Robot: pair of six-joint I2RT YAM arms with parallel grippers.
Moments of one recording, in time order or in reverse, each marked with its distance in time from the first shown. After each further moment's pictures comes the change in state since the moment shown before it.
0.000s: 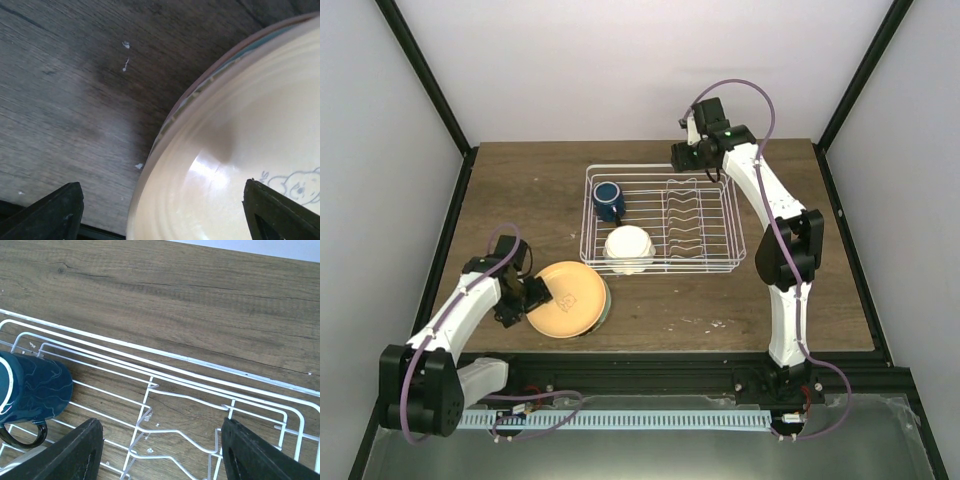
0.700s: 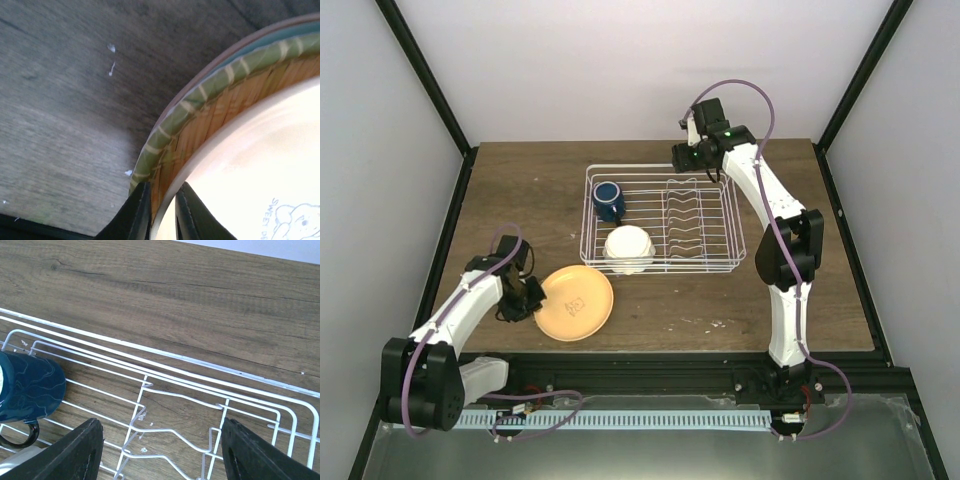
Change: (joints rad) left arm 0.000 0.032 -0.003 0.037 0.022 -0.005; right arm 0.000 0.000 -0.006 0.000 0.019 -0.017
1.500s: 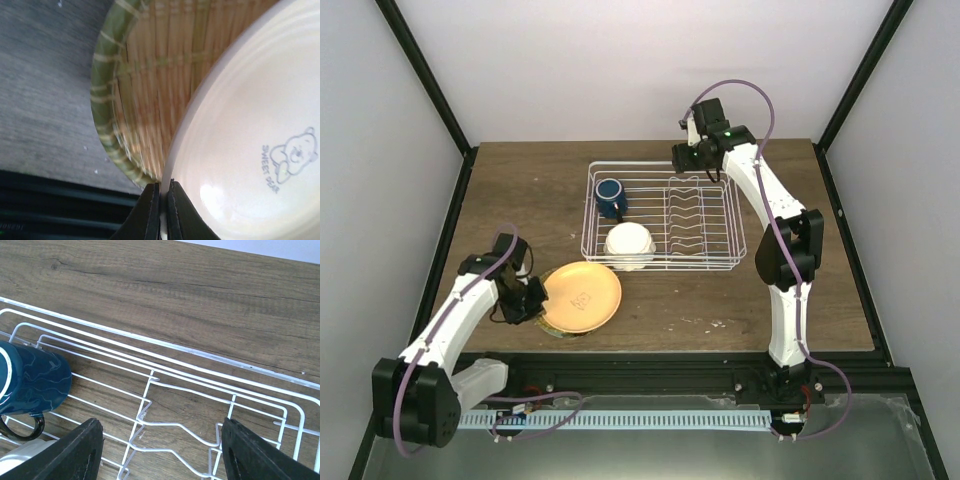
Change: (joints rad) left arm -0.023 -0.069 0.052 -0.134 0.131 0.026; right arm 0.000 0.000 -0.001 0.000 -0.002 -0.001
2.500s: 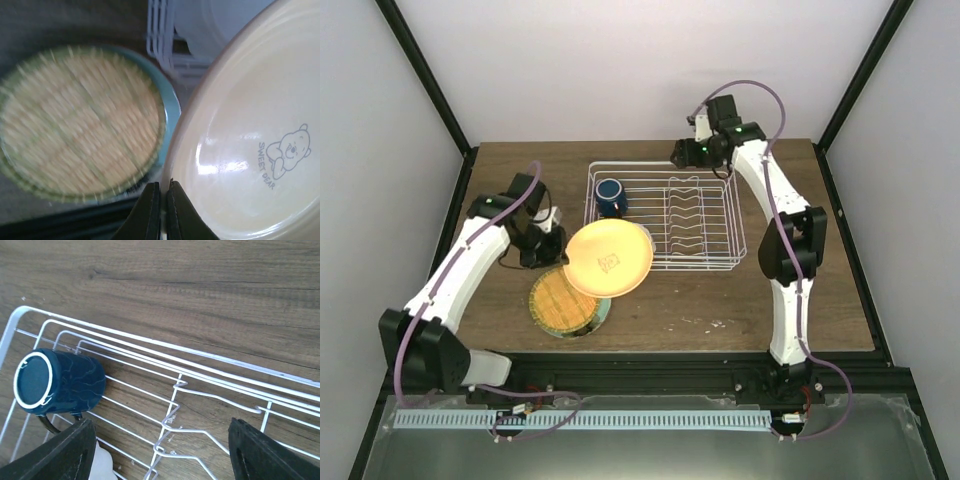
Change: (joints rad) left arm -0.126 0.243 0.550 -0.202 0.142 0.266; right arm -0.047 0.042 0.042 -0.003 -0.193 0.045
